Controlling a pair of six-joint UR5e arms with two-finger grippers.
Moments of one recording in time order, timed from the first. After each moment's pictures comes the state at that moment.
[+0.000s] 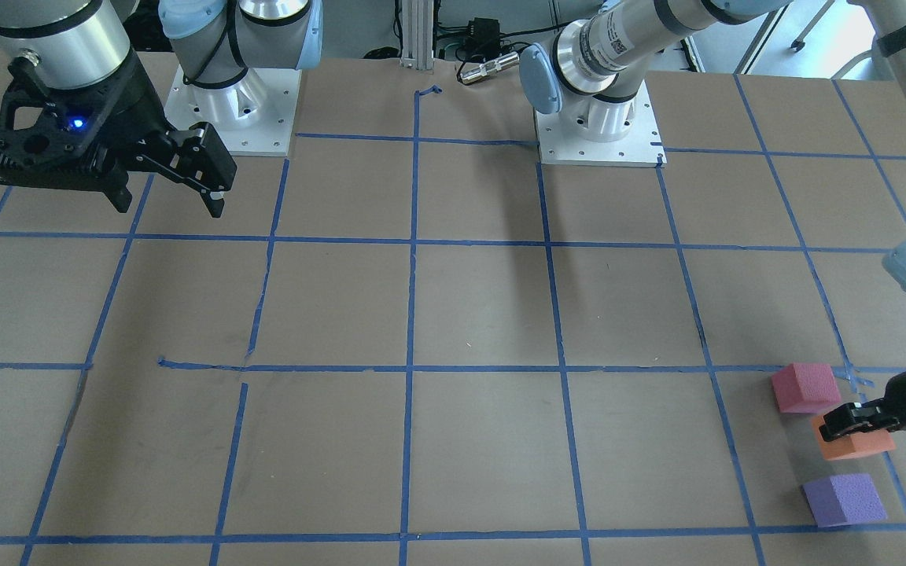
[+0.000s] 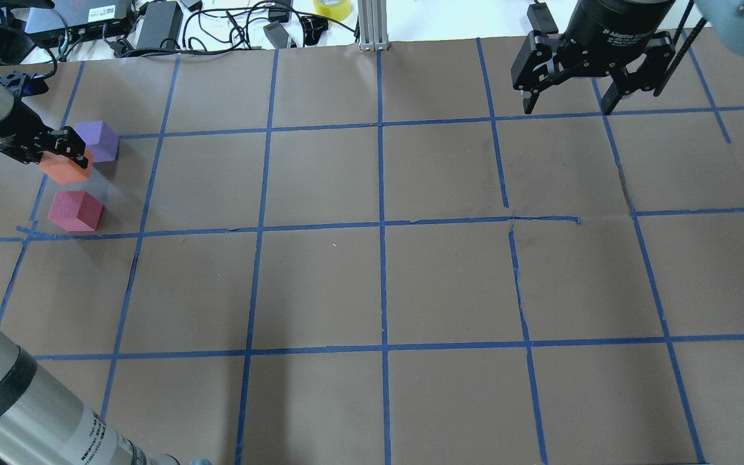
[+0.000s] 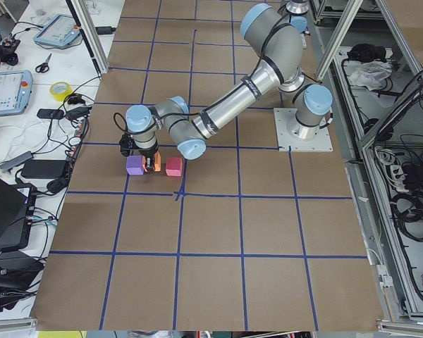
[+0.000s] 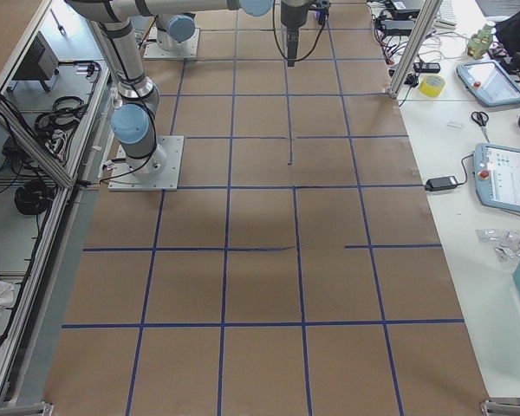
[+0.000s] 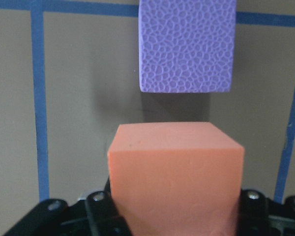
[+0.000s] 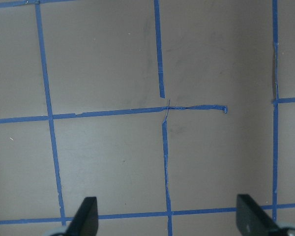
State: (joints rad) left arm -1.03 -2.19 -1.41 -1.11 1.51 0.48; right arm 1.58 -1.51 1.44 -1.53 -1.55 0.07
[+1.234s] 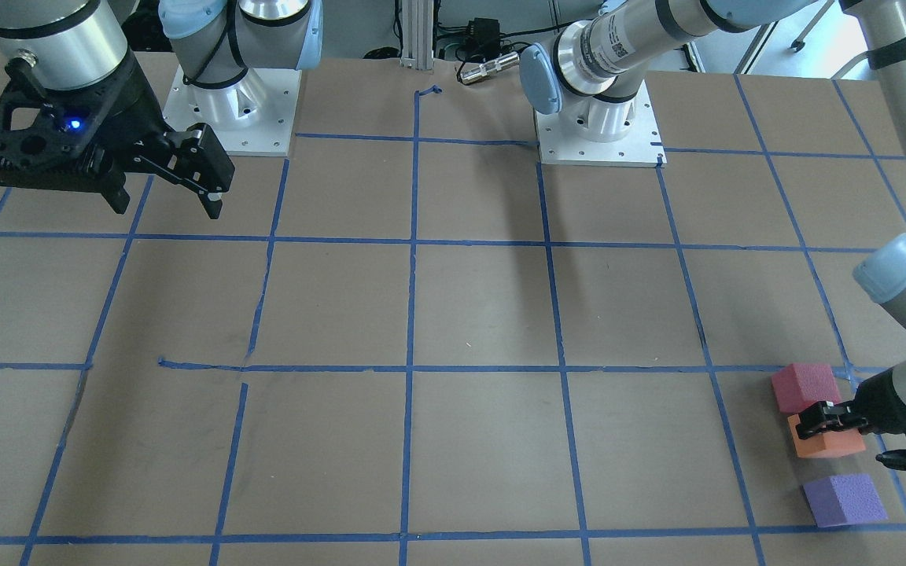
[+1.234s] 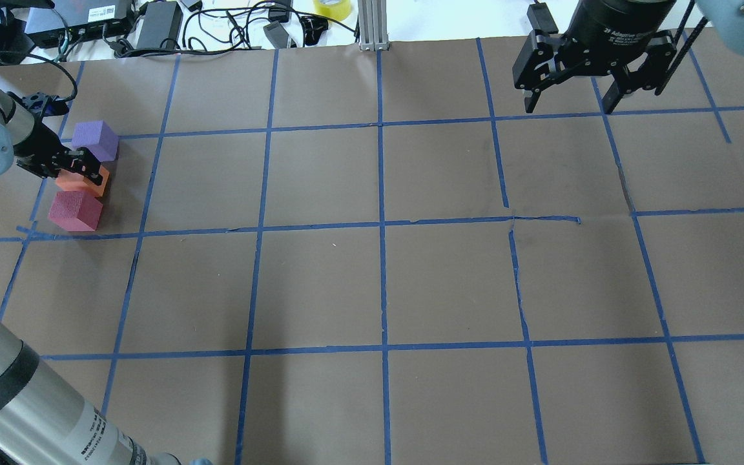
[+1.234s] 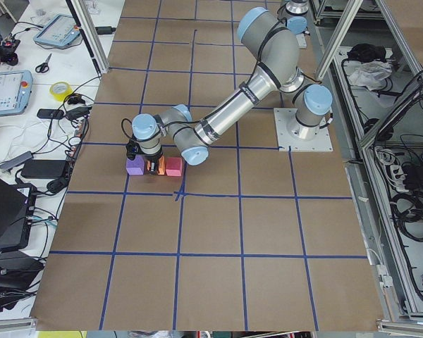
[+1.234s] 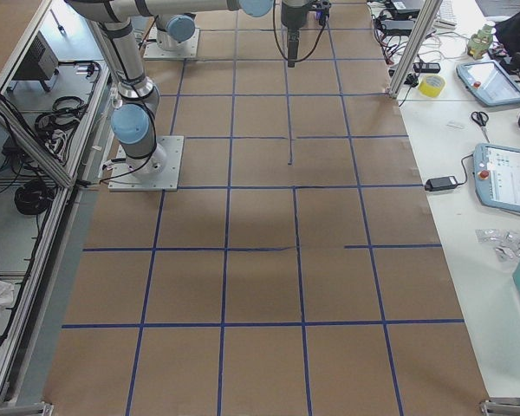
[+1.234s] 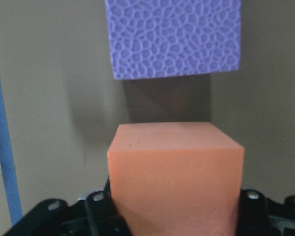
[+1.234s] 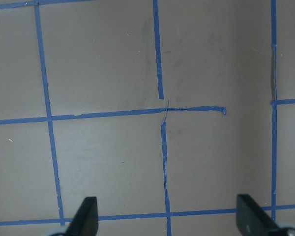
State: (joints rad) left arm -1.02 -2.23 -1.47 -1.03 1.51 0.56; right arm 1.57 -1.51 1.44 -1.53 -1.55 0.07
